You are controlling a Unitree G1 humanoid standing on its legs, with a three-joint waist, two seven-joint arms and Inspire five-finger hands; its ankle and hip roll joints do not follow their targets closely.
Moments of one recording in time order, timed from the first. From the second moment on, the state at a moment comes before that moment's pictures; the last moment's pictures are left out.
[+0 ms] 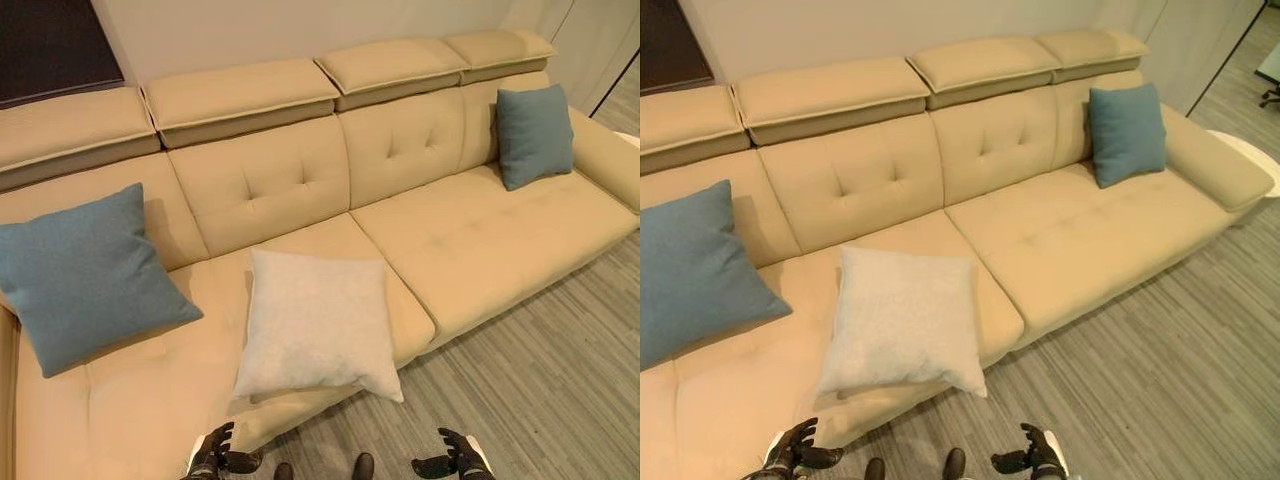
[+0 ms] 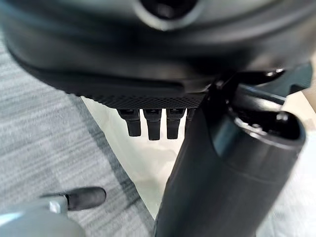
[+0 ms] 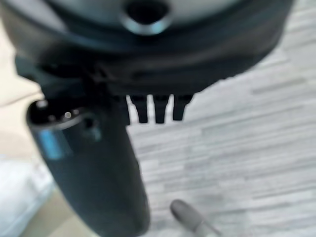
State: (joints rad) left arm 0.06 0.24 -0.19 1.04 -0.20 -0.15 0.15; right arm 0.01 -0.27 0.19 1.13 -0.02 -0.11 -0.21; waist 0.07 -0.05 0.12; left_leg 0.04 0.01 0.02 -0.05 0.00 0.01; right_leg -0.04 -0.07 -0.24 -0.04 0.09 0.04
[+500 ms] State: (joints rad) left arm 0.14 0.32 -0.05 0.80 -0.23 -0.16 0.17; right arm 0.10 -0.55 0.01 0.84 -0.06 -0.12 -0.23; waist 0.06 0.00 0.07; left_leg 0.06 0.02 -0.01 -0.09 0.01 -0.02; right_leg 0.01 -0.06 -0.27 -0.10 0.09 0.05
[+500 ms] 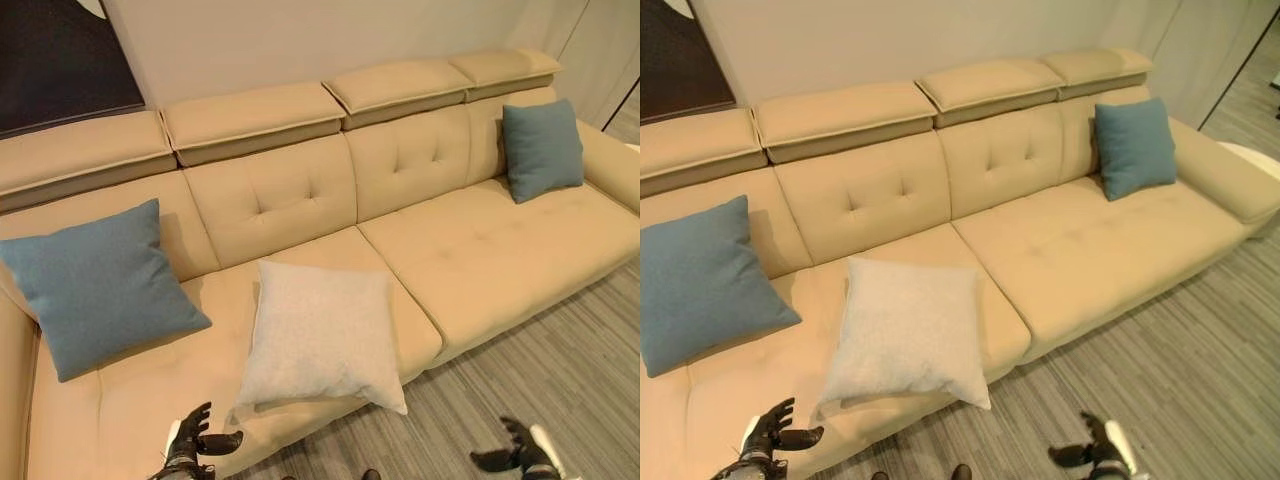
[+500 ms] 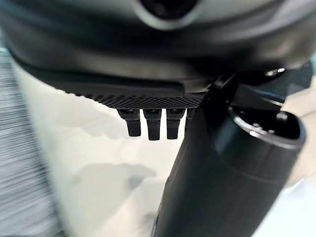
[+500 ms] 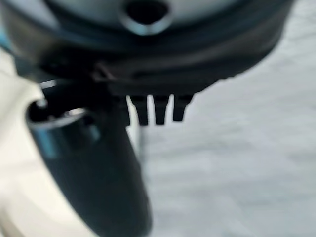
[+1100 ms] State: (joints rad) left arm -0.10 0.32 -0.10 0.60 -0.37 -0.18 0.26; right arm -0.21 -0.35 0.10 0.80 0.31 -0.13 -0.23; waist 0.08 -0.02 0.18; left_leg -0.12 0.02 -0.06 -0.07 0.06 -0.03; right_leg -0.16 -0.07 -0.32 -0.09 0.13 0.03
